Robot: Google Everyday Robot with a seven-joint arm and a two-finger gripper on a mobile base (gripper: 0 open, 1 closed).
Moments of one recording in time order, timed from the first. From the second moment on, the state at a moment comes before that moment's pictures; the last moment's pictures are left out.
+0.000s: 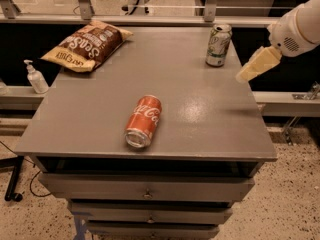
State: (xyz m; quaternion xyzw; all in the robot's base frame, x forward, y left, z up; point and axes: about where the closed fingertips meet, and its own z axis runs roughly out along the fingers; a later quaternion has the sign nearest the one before) arm 0.620 -0.254 0.930 -0.45 0.82 -0.01 0.35
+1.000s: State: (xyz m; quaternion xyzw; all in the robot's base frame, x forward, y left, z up) arm 0.720 -0.238 0.909 -0.36 0.78 0.16 0.48
